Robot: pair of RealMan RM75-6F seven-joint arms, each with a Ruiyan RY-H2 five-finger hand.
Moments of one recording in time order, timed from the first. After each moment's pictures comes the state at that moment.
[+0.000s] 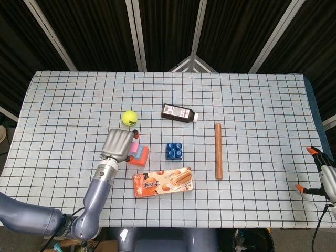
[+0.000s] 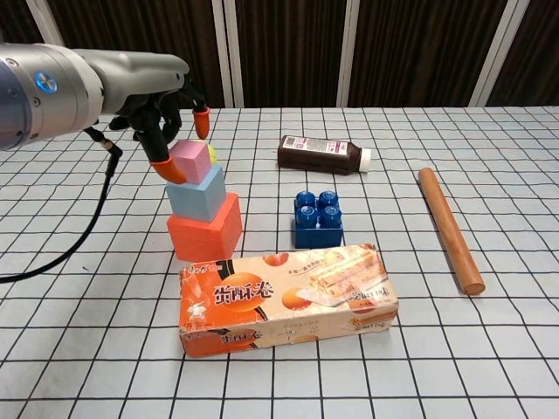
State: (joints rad) left arm -1.02 -1.51 -0.27 -1.99 0.44 1.42 0.98; right arm 0.16 -1.00 0.07 -1.46 -1.37 1.17 0.42
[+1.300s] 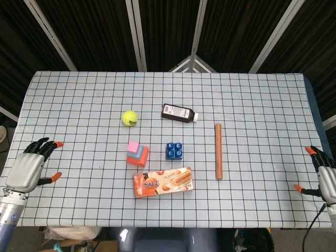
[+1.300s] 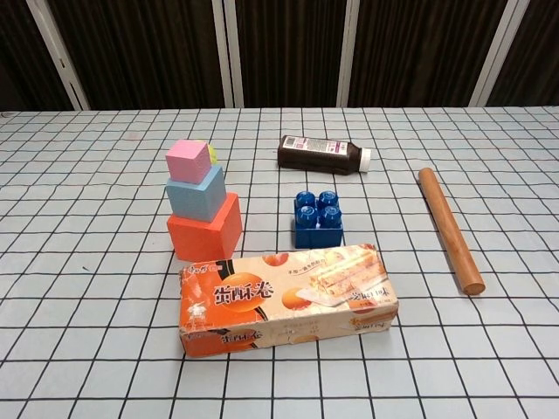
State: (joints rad) left arm -0.38 -1.05 0.14 -1.85 1.40 1.54 0.15; right arm 0.14 -1.02 0.08 -1.53 -1.35 1.25 0.23
